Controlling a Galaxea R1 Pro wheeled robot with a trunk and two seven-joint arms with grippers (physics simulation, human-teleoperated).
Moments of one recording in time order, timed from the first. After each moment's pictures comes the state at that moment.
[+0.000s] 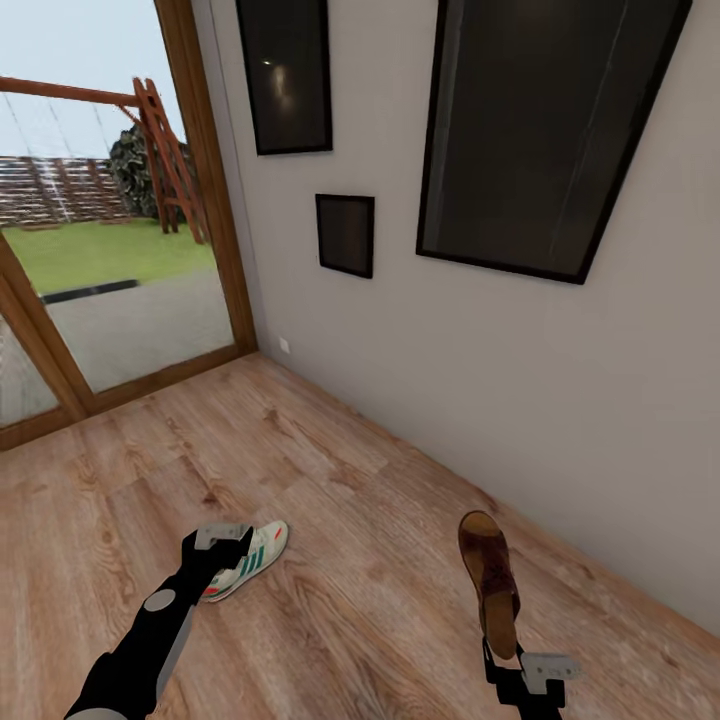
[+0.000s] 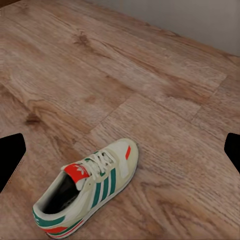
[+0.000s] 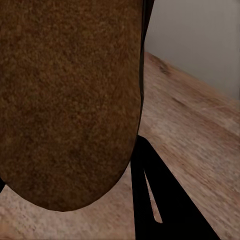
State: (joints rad) left arm -0.43 0.03 0.18 -0.82 -0.13 -0.05 -0.16; right arm -0.34 -0.05 -0.04 -0.20 0.08 -0.76 -0.10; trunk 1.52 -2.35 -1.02
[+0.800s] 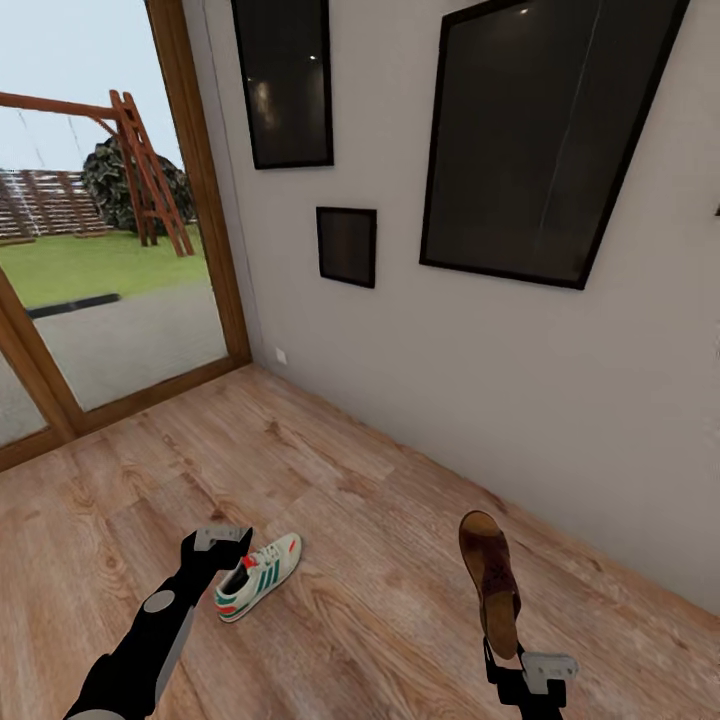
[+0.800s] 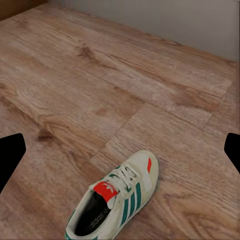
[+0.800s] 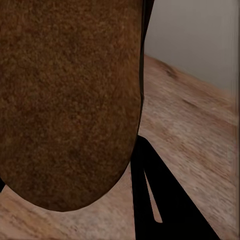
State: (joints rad) left arm -0.43 0.03 0.18 -0.82 -0.13 -0.05 -0.16; right arm -0.34 -0.05 -0.04 -0.20 0.08 -0.76 -0.10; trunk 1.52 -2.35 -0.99
